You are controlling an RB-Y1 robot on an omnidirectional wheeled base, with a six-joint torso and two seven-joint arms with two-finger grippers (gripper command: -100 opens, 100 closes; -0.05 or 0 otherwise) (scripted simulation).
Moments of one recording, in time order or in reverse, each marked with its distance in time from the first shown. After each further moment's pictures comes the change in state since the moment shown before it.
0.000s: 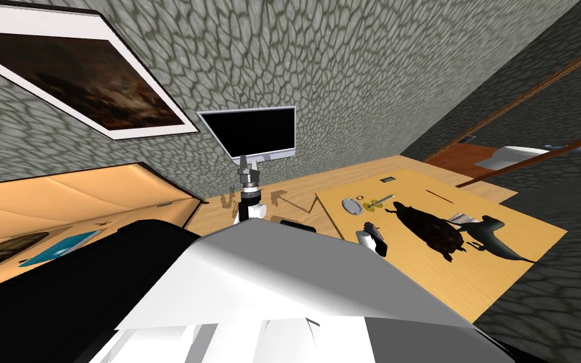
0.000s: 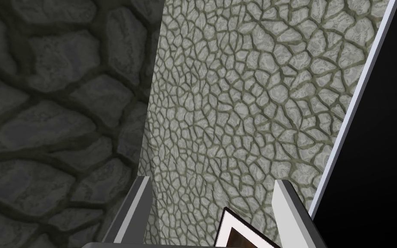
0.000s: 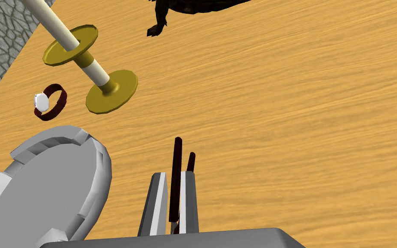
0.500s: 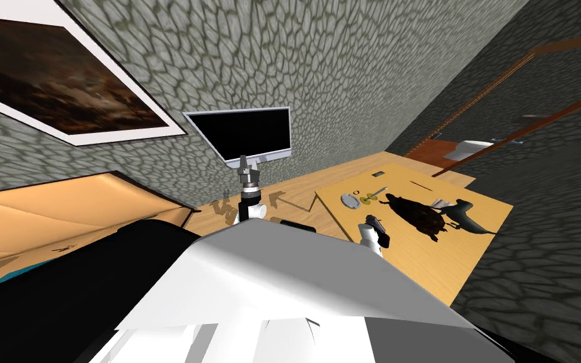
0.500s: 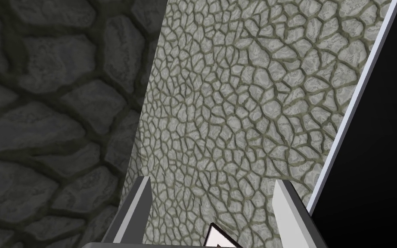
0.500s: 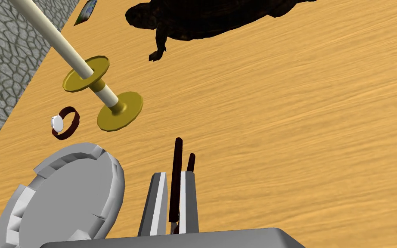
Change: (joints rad) left arm 0.000 0.000 0.000 0.000 0.000 0.000 0.000; right arm -0.089 -0.009 -0.061 -0.038 0.030 0.053 0.057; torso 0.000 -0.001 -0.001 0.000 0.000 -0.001
